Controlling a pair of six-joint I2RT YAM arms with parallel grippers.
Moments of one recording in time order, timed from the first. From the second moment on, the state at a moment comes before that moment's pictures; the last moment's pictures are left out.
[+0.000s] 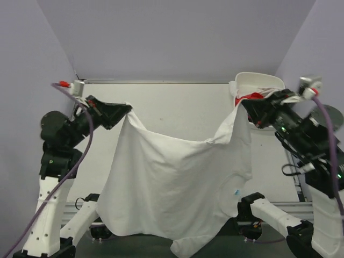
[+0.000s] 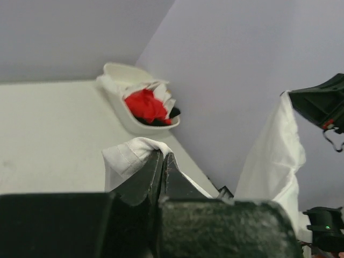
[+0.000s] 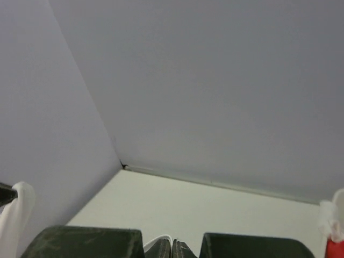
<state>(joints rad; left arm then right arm) -0.18 0.81 1.29 -0.22 0.61 -0.75 0.36 0.89 1.73 -0.82 -0.13 0.24</state>
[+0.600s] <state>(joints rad) -0.06 1.59 1.04 -0.09 0.29 -0.74 0.08 1.96 2.10 -0.68 -0.16 0.32</state>
